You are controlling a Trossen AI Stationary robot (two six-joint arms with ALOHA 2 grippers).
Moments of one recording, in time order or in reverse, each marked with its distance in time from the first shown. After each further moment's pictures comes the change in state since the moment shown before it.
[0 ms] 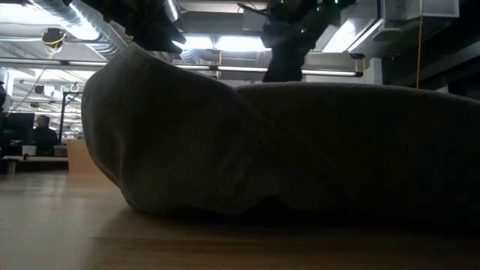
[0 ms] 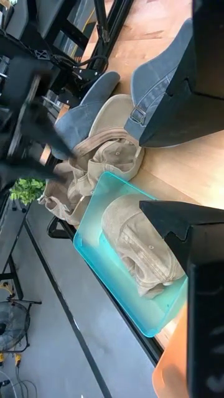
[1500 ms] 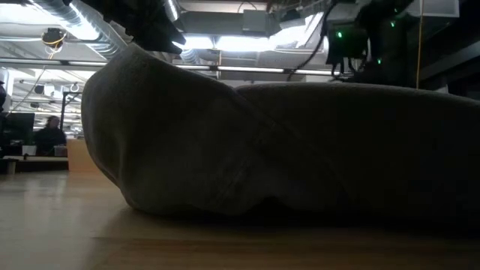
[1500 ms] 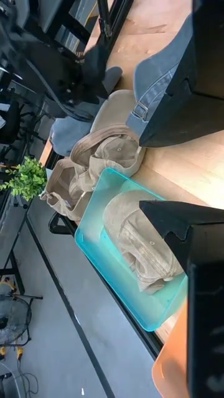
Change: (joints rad) left arm 0.000 0.000 0.000 0.000 -0.018 0.000; right arm 0.241 -0.259 -0.599 -0.266 0.152 0.980
